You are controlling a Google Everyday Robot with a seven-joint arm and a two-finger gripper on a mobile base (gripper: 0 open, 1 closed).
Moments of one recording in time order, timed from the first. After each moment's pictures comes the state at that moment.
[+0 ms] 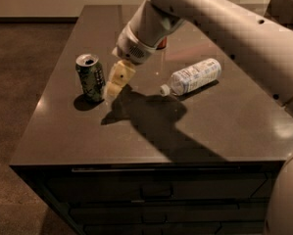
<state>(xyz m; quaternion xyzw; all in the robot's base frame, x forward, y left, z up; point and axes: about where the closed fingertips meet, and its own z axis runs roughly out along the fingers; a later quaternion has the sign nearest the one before) 0.601 0.067 0.888 -0.65 0.69 0.19 0.25</state>
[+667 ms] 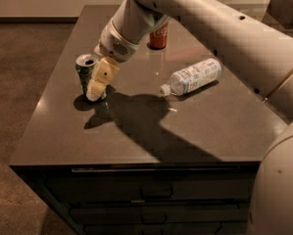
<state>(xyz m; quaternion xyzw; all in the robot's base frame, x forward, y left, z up) 0.593 0.112 0.899 -0.68 0.65 0.22 0.26</state>
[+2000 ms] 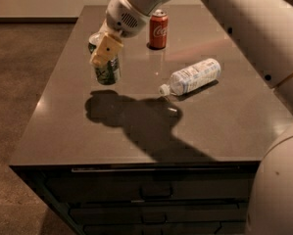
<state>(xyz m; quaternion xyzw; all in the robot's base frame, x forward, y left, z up) 0.596 0.092 0.962 -0.67 0.66 0.22 0.27</state>
